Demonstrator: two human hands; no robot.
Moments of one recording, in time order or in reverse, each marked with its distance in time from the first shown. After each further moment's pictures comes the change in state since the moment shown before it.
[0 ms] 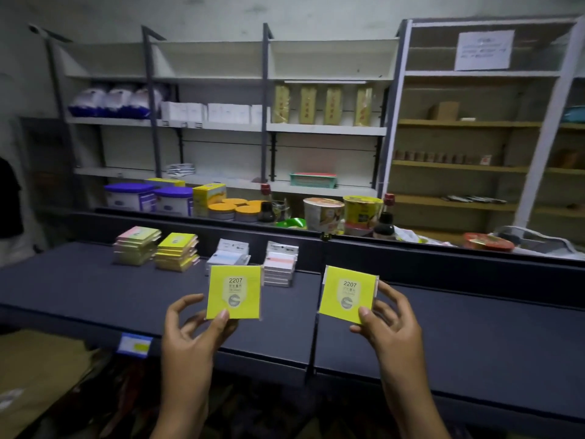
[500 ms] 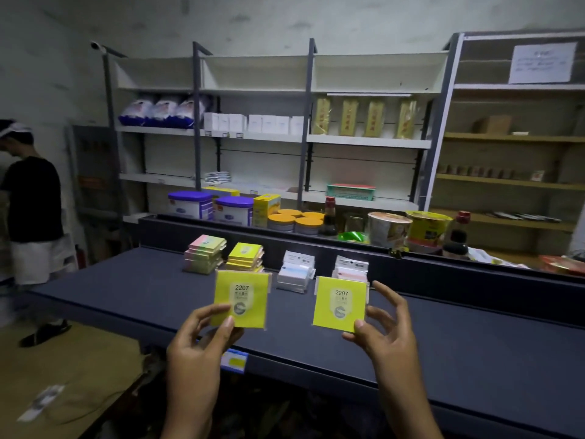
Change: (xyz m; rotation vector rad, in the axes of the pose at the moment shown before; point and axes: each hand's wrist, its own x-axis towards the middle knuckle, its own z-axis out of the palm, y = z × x) left_hand 0.086 0.045 -0.135 0.122 -0.028 0.128; right_hand -0.038 0.038 0.171 -0.038 -0.145 -0.054
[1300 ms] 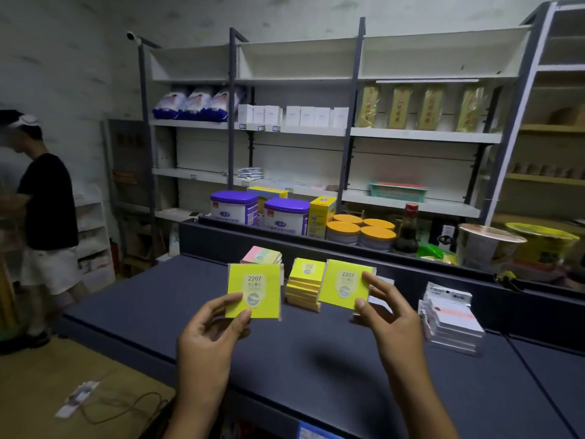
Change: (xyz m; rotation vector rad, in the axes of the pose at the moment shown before) left_hand 0.172 -0.051 -0.087 0.051 0.020 0.038; right_hand 0.112 0.087 0.171 -0.056 -0.073 -0.002
